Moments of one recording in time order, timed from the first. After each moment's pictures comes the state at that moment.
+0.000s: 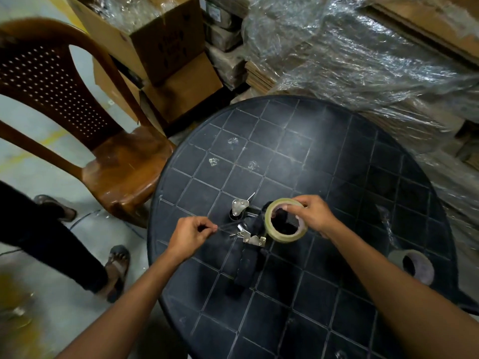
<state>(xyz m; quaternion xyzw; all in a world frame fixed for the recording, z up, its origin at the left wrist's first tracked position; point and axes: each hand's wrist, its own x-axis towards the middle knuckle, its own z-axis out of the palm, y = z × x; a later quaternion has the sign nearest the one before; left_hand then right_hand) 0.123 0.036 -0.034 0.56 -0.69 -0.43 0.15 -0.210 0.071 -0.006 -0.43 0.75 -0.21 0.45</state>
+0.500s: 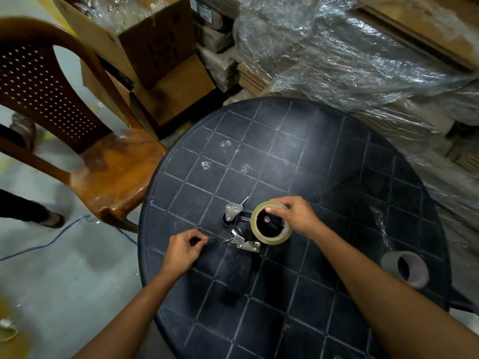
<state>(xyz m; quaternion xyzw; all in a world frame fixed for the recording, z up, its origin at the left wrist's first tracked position) 0.124 0.053 -0.066 0.61 -0.64 -0.43 0.15 -0.190 0.057 -0.009 -0.43 0.73 -0.22 0.48</state>
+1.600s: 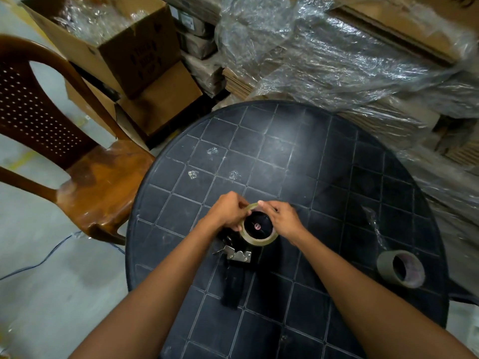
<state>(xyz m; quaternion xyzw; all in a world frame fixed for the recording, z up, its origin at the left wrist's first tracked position) -0.026 -0.031 -0.003 0.51 -0.69 -0.51 -0.05 -0.184 0.052 -0.030 -0.39 0.76 -0.26 0.45</state>
